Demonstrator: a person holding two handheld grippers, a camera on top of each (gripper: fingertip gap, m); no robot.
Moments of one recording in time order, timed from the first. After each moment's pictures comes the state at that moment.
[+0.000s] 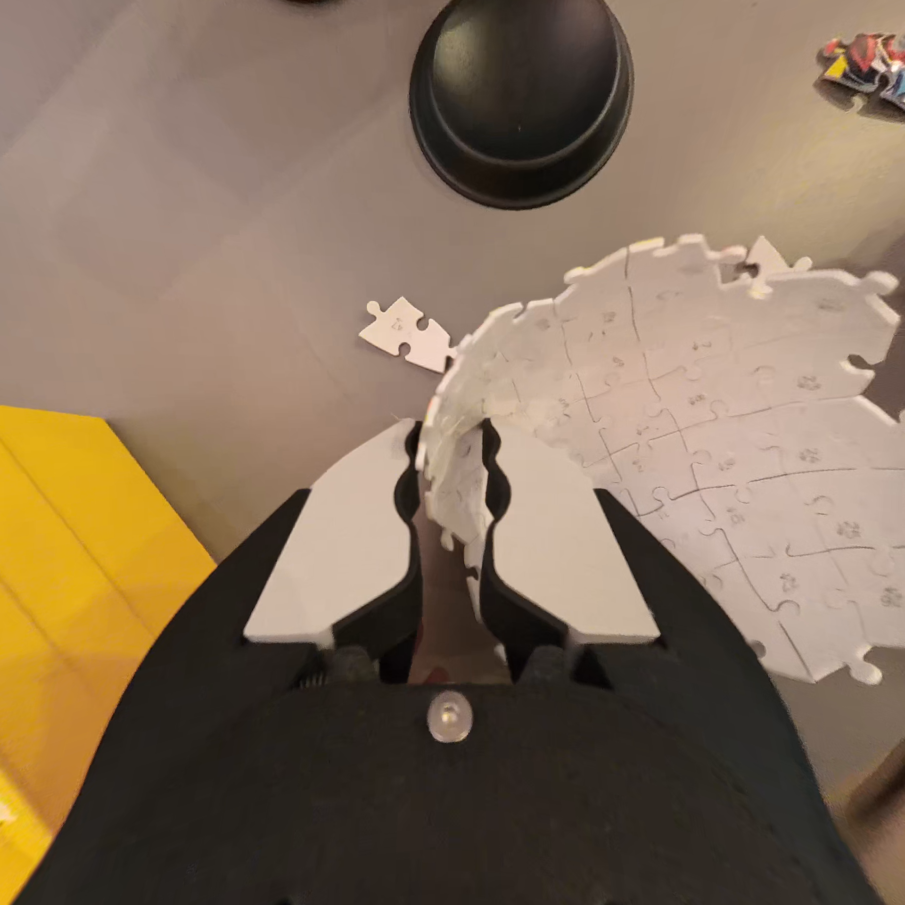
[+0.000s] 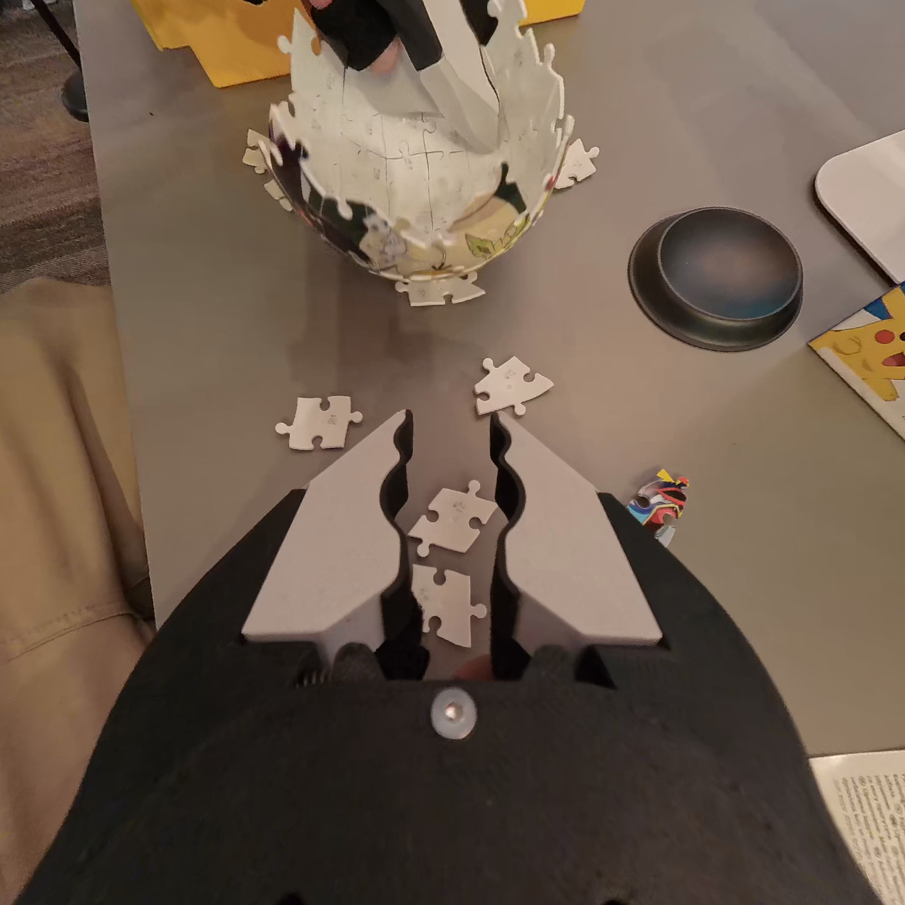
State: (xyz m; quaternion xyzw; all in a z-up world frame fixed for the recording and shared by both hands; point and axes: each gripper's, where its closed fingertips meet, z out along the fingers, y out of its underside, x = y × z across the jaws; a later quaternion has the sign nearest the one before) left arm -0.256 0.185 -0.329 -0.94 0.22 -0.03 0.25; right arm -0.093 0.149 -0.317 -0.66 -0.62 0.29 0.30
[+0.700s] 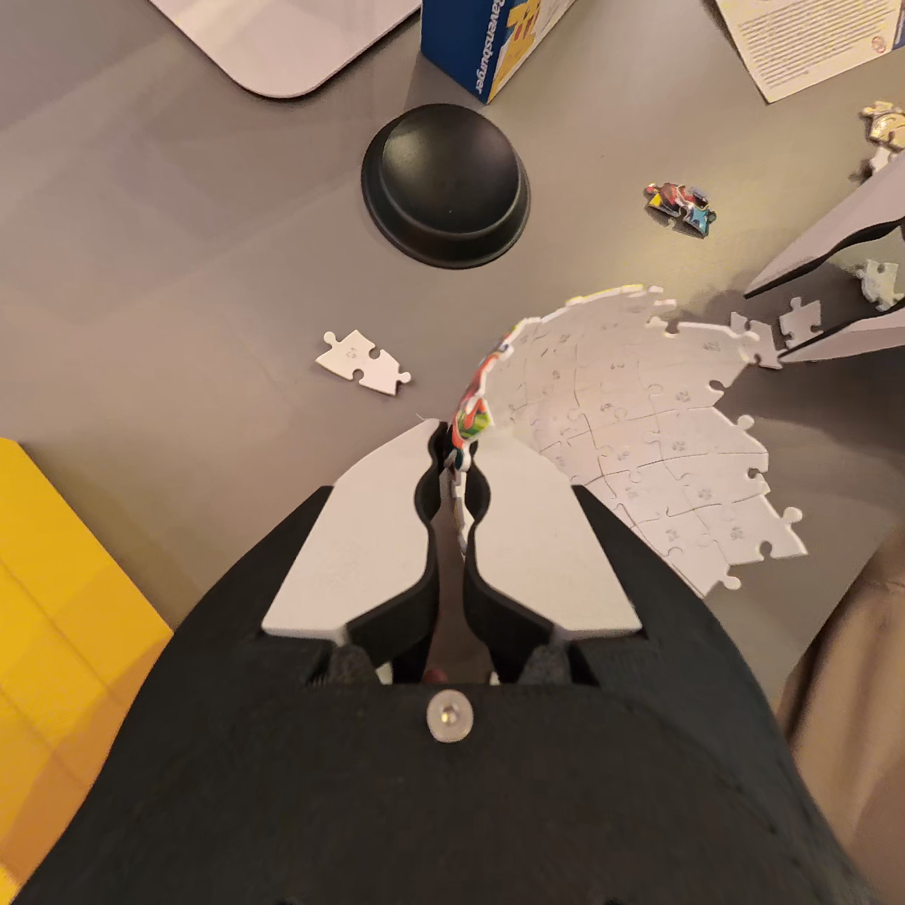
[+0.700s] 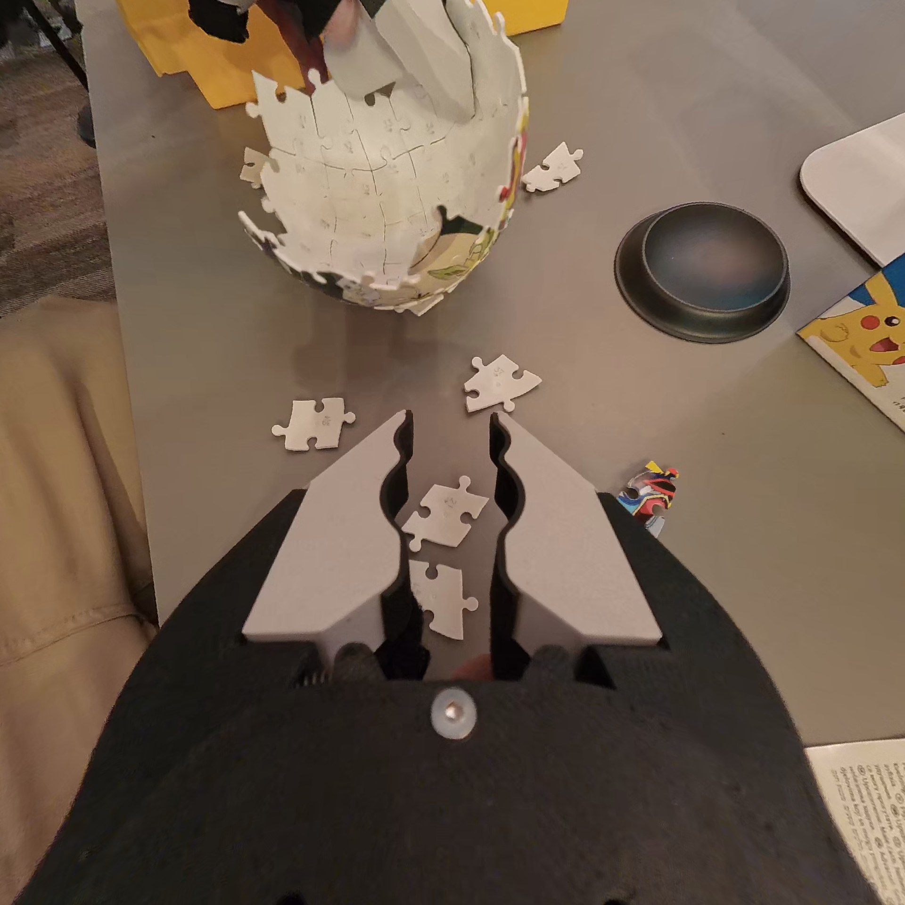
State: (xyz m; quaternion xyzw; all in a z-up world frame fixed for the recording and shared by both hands) left arm -0.240 0.178 -0.306 -0.92 0.20 -0.15 0.31; right arm -0.090 0.155 -0.313 -0.67 -0.61 0.31 0.30
